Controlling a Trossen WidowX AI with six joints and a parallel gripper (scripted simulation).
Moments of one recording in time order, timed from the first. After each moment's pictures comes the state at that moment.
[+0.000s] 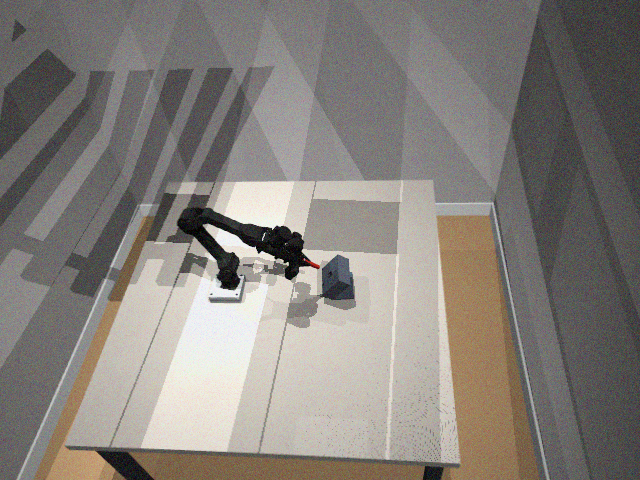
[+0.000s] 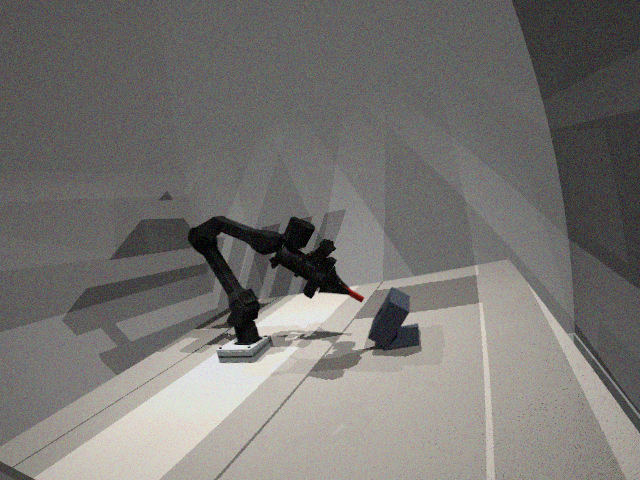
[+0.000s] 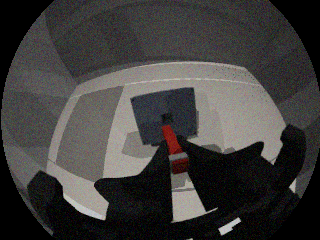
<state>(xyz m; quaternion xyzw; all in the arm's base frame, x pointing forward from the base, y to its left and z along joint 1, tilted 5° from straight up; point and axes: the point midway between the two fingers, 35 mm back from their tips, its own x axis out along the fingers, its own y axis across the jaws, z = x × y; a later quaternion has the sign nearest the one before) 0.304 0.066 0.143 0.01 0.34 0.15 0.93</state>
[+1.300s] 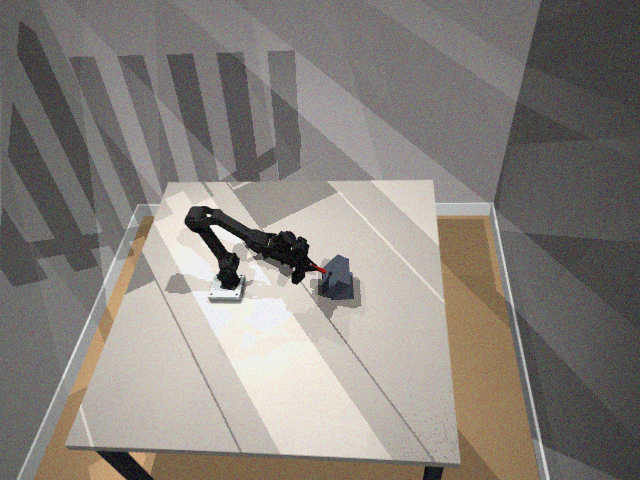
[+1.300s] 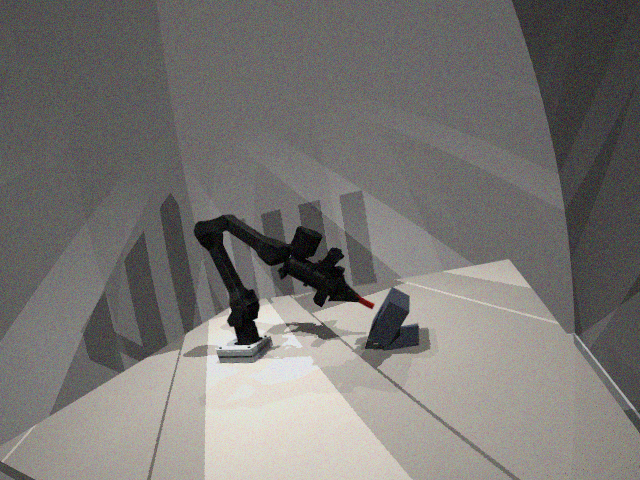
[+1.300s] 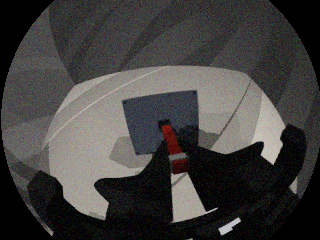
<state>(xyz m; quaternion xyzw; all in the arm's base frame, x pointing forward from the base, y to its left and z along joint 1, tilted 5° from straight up) 0.328 0.068 0.120 -0.01 0.32 0.15 0.94</state>
